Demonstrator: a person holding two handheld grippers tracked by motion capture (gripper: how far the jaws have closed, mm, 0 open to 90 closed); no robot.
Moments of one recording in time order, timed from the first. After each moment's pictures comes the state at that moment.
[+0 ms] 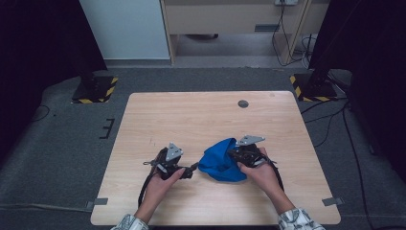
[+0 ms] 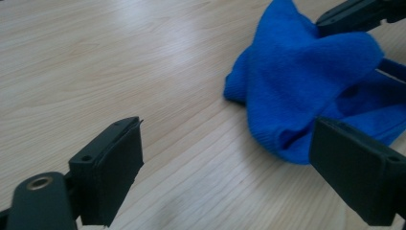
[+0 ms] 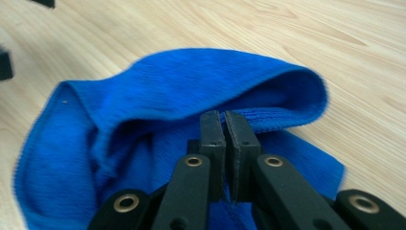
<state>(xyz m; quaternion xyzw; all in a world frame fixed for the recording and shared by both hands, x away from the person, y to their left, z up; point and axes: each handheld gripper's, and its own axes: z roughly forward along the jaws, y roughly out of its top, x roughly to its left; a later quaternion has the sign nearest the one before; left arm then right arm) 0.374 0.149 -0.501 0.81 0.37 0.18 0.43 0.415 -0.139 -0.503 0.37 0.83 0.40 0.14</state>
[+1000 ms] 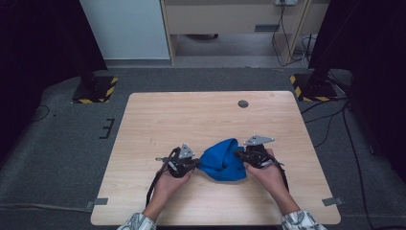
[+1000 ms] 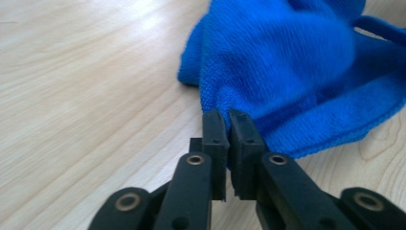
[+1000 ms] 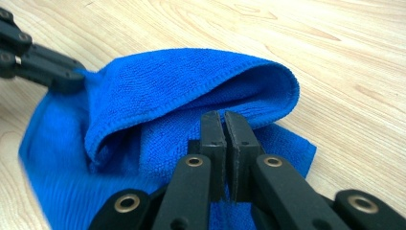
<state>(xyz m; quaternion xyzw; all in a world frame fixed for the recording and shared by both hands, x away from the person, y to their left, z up) 0.387 0.134 -0.510 0.85 0.34 0.13 0.39 0.409 -0.158 -0.497 0.39 0.81 0.42 0.13</state>
